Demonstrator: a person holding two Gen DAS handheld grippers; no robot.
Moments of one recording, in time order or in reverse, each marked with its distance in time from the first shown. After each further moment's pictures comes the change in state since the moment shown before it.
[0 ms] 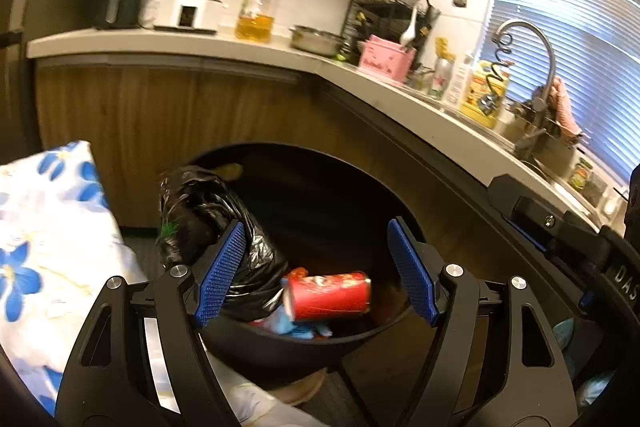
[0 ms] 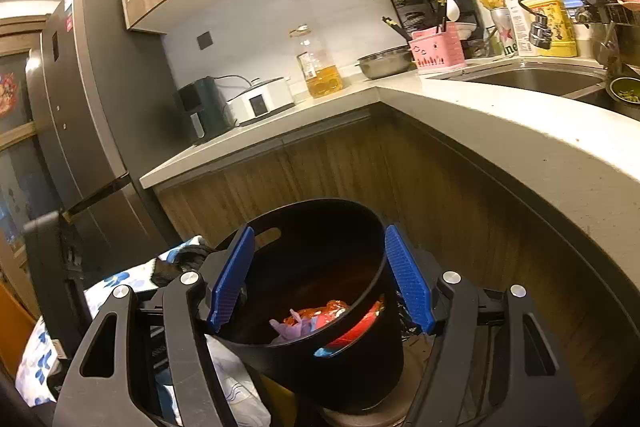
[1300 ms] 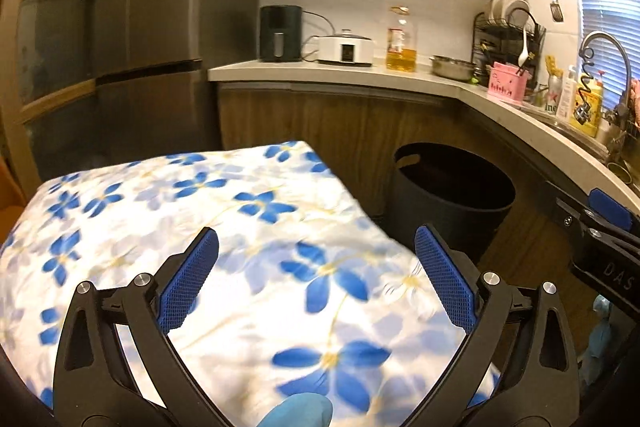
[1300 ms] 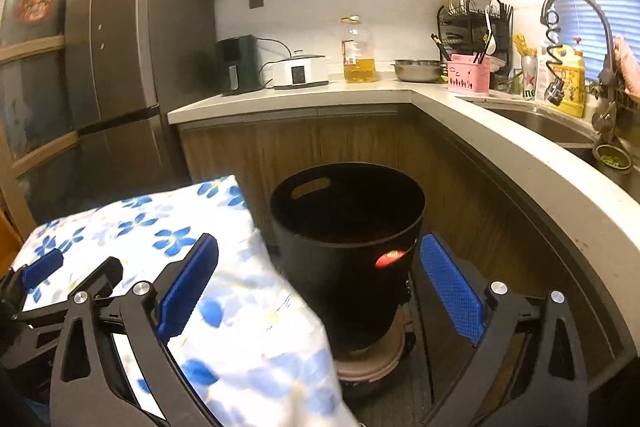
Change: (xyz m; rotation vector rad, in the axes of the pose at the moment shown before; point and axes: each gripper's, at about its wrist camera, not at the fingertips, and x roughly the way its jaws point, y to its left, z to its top) left arm -0.236 0.001 -0.059 -0.038 -0.096 0.620; right arm -0.105 0.119 -0.049 -0.271 0.080 -0.039
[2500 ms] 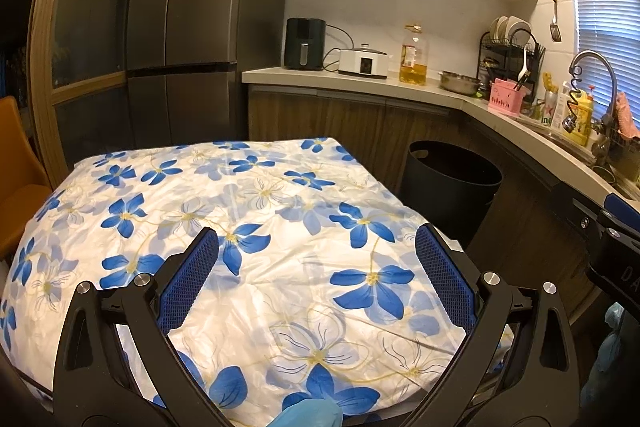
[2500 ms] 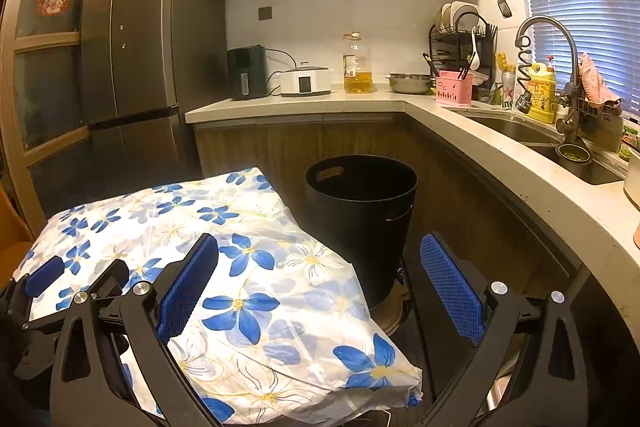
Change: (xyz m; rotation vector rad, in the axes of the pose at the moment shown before) left arm -0.102 0.051 -0.046 -0.046 -0.039 0.013; right arm -0.113 0.053 -0.037 -0.010 -0.038 -0.030
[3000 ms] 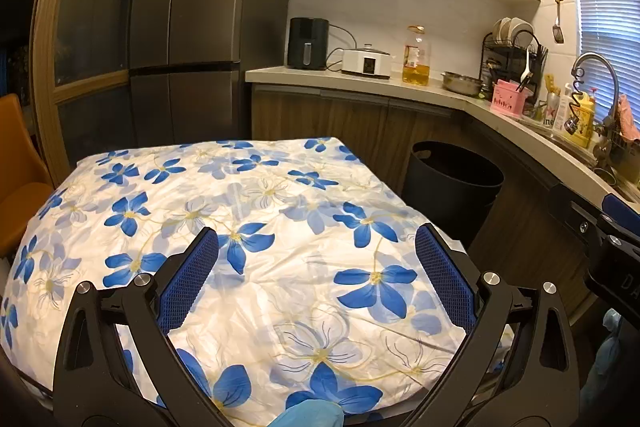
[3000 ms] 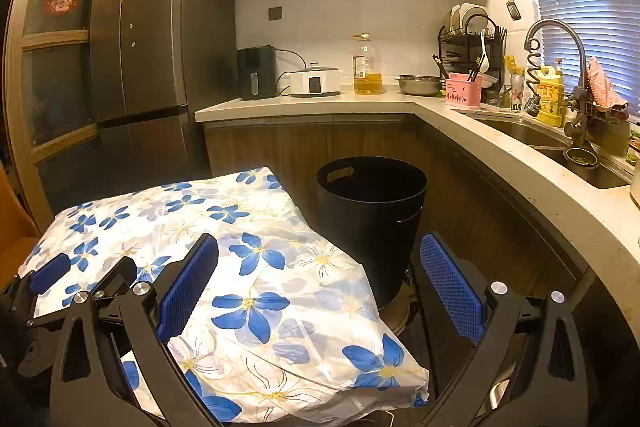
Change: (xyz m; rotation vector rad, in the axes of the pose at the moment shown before) left arm -0.003 0.003 0.000 -0.004 0.002 0.005; right arm -0.003 0.008 0.000 -0.011 0.004 0.028
